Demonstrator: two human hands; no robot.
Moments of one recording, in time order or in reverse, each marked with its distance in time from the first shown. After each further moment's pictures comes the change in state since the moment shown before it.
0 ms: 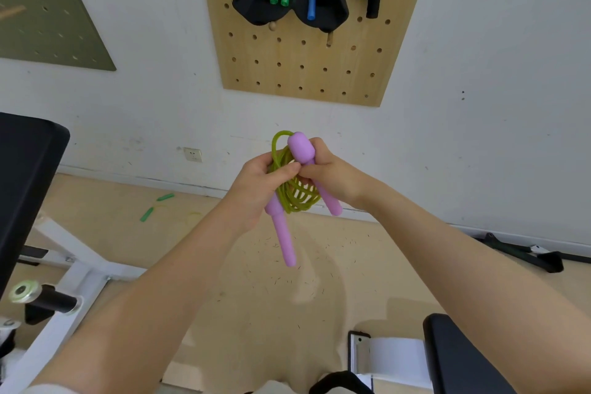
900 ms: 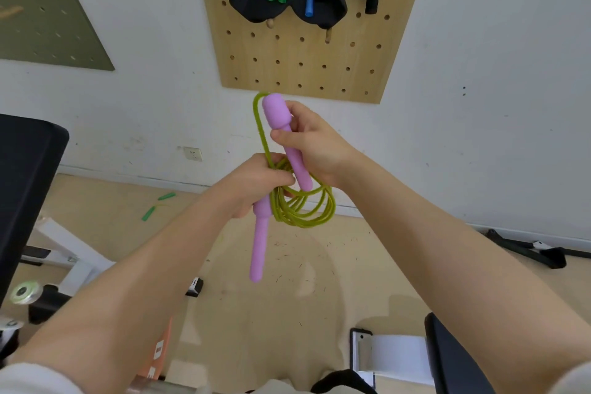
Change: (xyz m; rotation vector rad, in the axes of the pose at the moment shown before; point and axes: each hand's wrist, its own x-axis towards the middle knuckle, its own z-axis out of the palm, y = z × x) left_hand 0.012 0.017 -0.004 0.381 -0.124 -0.167; right_hand 0.024 -0.030 0.006 0.389 0.048 -0.215
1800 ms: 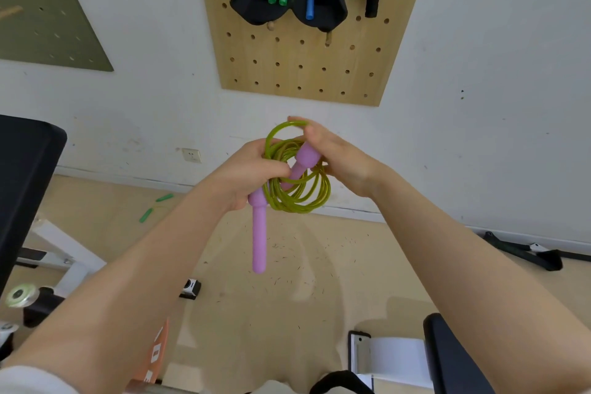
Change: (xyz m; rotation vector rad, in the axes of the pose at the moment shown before) left_hand -0.003 0.012 -0.011 -0.141 0.003 0.034; right_hand -0.017 0.012 -0.036 -0.165 -0.116 0.130
